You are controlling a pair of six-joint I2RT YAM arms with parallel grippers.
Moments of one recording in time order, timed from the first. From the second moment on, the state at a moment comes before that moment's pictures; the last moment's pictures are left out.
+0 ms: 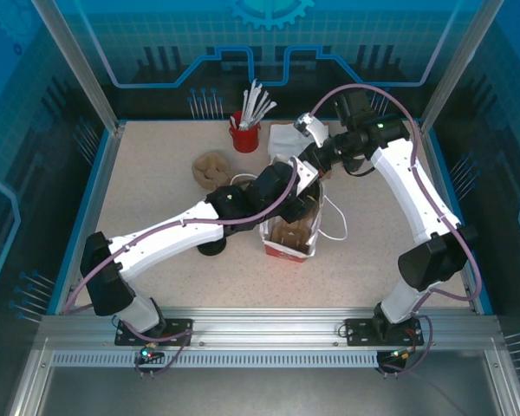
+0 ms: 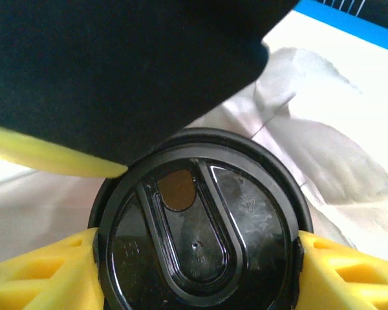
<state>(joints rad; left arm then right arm) -0.95 1.59 1.48 -0.52 -0.27 -0.06 0.34 1.68 1.88 -1.19 -0.66 -0.32</state>
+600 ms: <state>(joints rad) -0.97 1.61 1.44 -0.47 -0.35 -0.07 0.33 1.68 1.84 -1.17 -0.65 -0.36</state>
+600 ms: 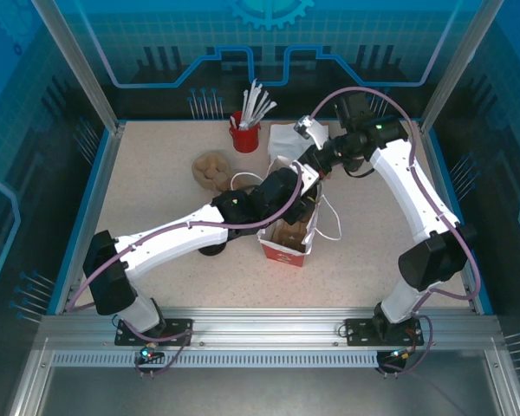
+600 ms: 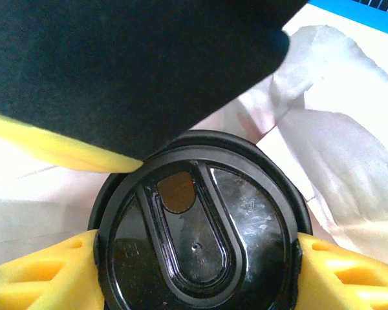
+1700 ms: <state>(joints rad) -0.96 1.58 1.31 -0.42 -0.48 -0.23 0.35 1.60 1.80 -1.11 -0.65 -0.25</state>
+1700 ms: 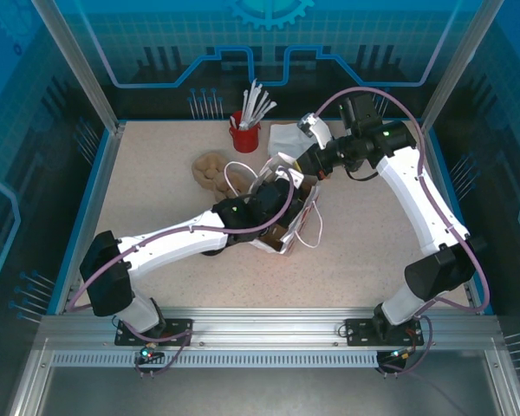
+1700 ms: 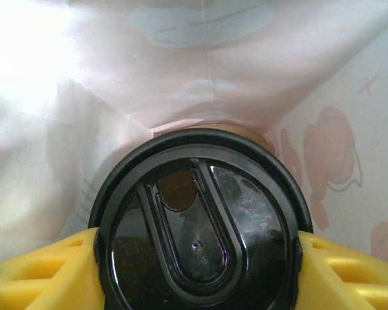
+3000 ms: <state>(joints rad) -0.96 1.56 1.17 -0.17 -0.53 -0.16 0.35 1.59 1.76 -1.09 -0.71 -0.25</state>
